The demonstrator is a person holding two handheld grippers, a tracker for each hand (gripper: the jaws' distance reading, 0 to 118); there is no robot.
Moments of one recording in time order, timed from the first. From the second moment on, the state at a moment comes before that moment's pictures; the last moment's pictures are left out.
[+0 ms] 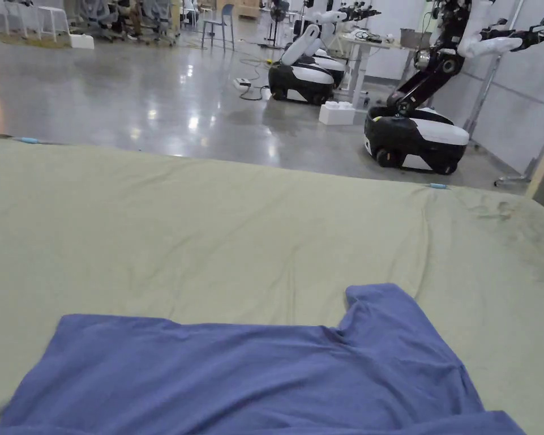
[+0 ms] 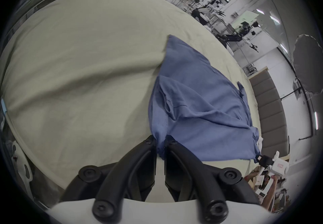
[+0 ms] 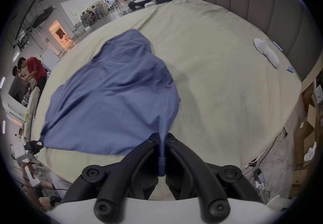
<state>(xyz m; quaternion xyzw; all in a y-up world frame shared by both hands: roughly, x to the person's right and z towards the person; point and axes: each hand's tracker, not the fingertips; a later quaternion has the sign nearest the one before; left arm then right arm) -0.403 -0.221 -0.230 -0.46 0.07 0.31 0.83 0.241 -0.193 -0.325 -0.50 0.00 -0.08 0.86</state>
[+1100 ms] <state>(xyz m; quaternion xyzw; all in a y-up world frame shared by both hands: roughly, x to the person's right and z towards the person) -0.429 -0.201 -0.479 -0.45 0.09 0.18 0.87 0.154 -0.186 -0.350 -0.40 0.06 -0.17 0.90</state>
